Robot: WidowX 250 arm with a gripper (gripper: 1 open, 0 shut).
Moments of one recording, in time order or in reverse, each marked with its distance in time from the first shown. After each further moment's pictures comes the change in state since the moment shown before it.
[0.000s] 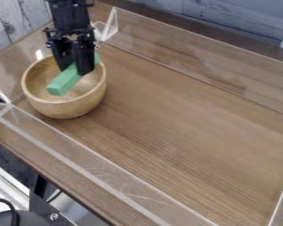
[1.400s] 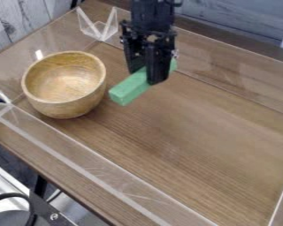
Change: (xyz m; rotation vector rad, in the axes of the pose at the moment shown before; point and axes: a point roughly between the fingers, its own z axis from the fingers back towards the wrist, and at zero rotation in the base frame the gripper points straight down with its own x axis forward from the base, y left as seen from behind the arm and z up) arm 0.006 -0.135 -0.005 0.083 0.024 -0.353
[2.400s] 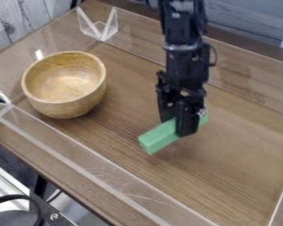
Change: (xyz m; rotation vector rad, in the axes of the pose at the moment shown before) arm 0.015 -0.028 -0.069 -0.065 0.069 -0.121
